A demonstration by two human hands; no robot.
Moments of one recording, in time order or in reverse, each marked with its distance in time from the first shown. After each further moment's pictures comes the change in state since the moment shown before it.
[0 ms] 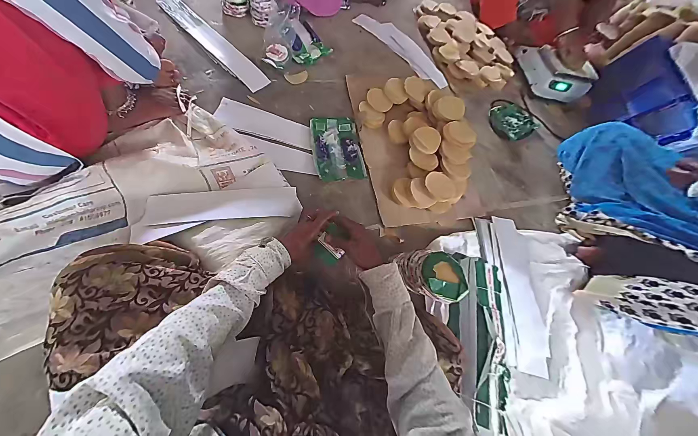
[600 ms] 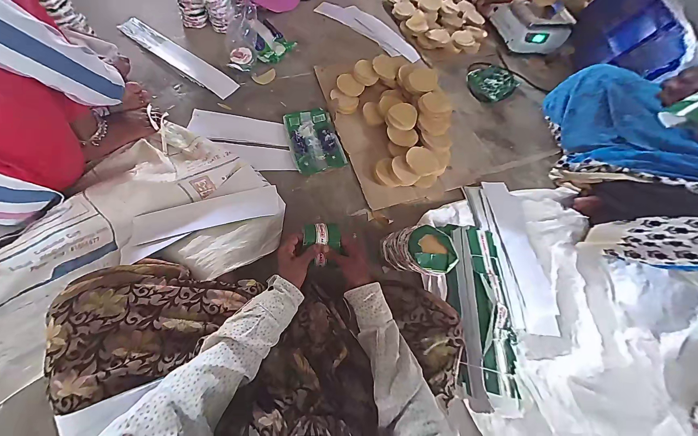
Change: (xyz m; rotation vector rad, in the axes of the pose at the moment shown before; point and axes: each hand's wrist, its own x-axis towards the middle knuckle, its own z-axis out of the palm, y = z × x) left_hand -0.033 0.028 0.083 -0.639 0.649 -0.355; right_hand -0.063 0.032 0.044 0.702 0.336 0.097
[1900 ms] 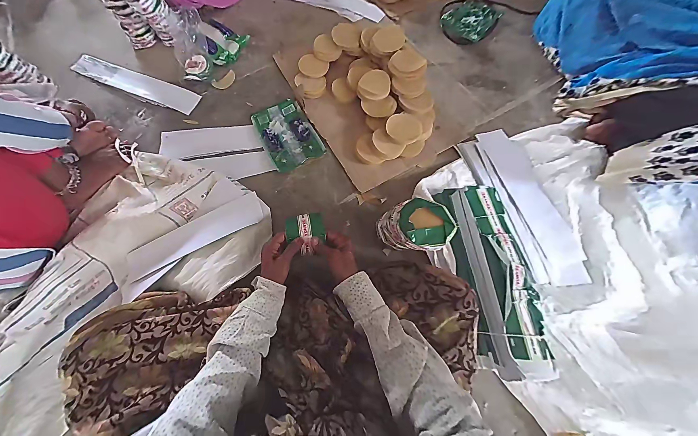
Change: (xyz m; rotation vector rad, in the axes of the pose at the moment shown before) left_hand 0.027 -0.014 -0.022 0.094 -0.167 0.153; right_hand 0.007 0.016 0.013 0.159 0.111 -0.057
